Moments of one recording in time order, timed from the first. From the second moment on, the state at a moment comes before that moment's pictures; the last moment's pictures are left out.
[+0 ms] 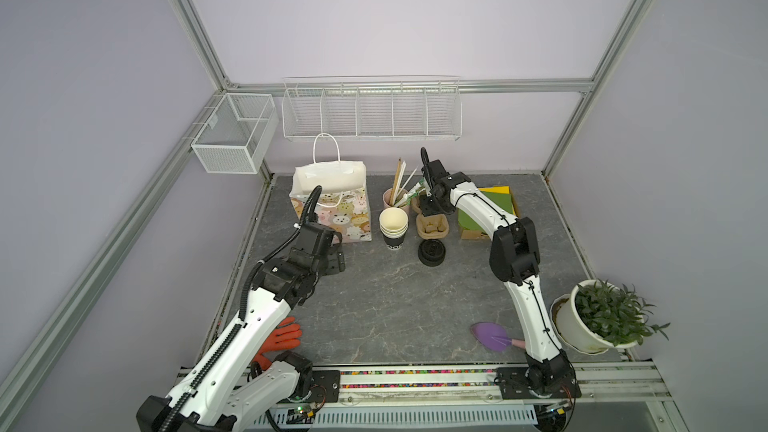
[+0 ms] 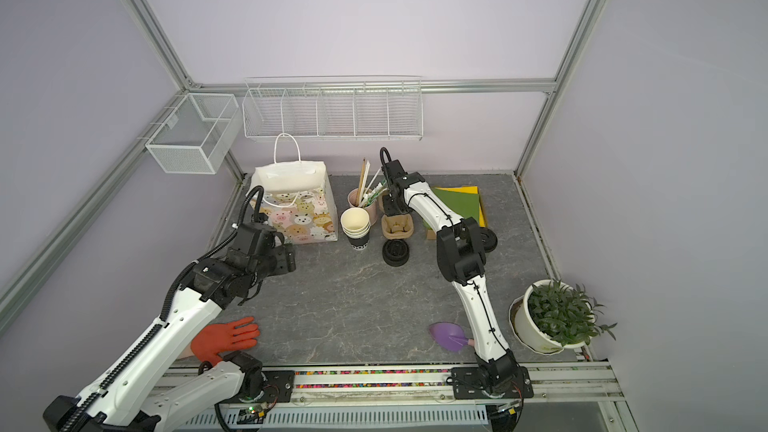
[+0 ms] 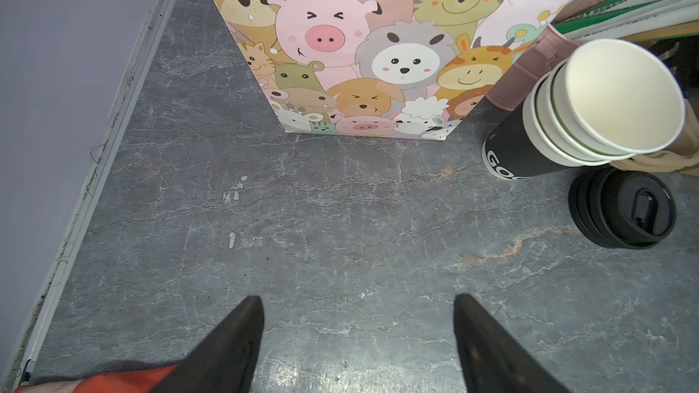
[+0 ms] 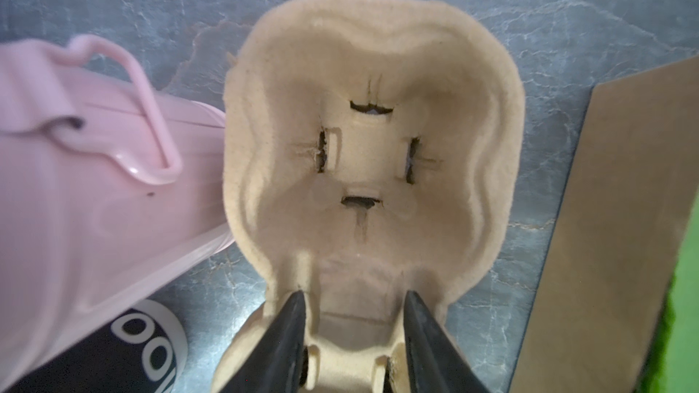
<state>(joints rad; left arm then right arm) -0.48 0.99 0.98 -0.86 -0.31 -0.44 0.48 2.41 2.21 -0.94 0.05 0.23</state>
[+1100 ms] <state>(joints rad) -0.46 0.99 0.98 -0.86 -0.29 -0.44 0.48 2.41 2.22 -0.95 0.06 0.25</state>
